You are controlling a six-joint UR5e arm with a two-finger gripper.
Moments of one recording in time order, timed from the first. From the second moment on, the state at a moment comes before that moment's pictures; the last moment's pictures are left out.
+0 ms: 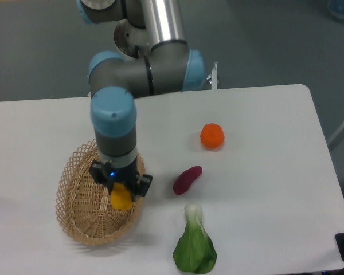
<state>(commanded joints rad) 2.11 -2.01 -1.58 -0.96 1.49 0.47</state>
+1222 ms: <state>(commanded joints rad) 2.02 -2.08 -1.66 -0.87 1.56 0.47</state>
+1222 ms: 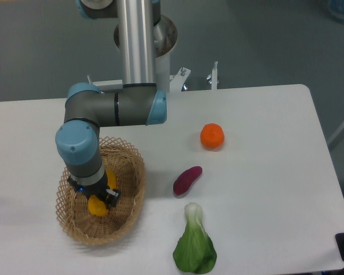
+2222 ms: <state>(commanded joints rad) 2.12 -1.97 -1.63 -0.89 1.56 0.59</state>
